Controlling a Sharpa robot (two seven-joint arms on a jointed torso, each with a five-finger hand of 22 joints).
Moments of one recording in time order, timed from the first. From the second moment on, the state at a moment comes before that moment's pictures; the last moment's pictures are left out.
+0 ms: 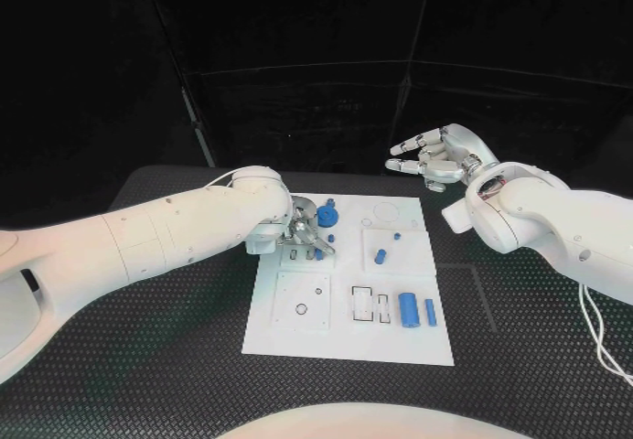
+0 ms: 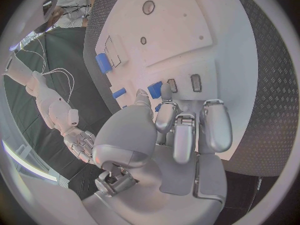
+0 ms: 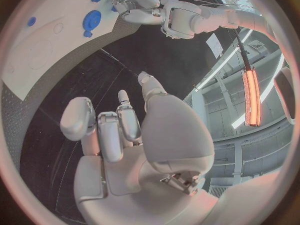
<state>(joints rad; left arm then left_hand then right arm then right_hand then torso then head) 1.23 -0.52 -0.01 1.25 -1.13 0.31 -0.52 1.25 0.15 -0.24 0.23 0.05 1.00 0.05 0.49 0.61 1.36 -0.01 1.27 1.17 1.47 -0.07 1.57 1.31 0.08 1.39 0.04 1.38 1.27 1.15 -0.81 0.15 1.48 -0.82 -0.43 0.04 1.31 -0.08 0.01 0.08 0.37 0.96 0.15 0.13 0.07 1.38 0.07 1.35 1.31 1.46 0.00 1.52 1.31 0.10 1.32 0.10 1.34 1.05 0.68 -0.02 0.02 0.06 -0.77</state>
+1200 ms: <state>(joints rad) 1.22 -0.69 -0.01 1.43 -1.10 0.13 -0.52 1.16 -0.02 0.48 0.16 0.05 0.95 0.04 0.53 0.78 1.35 -0.03 1.24 1.15 1.47 -0.08 1.57 1.31 0.08 1.40 0.03 1.39 1.31 1.15 -0.80 0.15 1.46 -0.82 -0.43 0.04 1.31 -0.08 0.01 0.07 0.37 0.96 0.15 0.14 0.07 1.38 0.07 1.35 1.31 1.46 0.00 1.52 1.31 0.10 1.32 0.10 1.34 1.05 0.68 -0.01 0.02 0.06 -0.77</state>
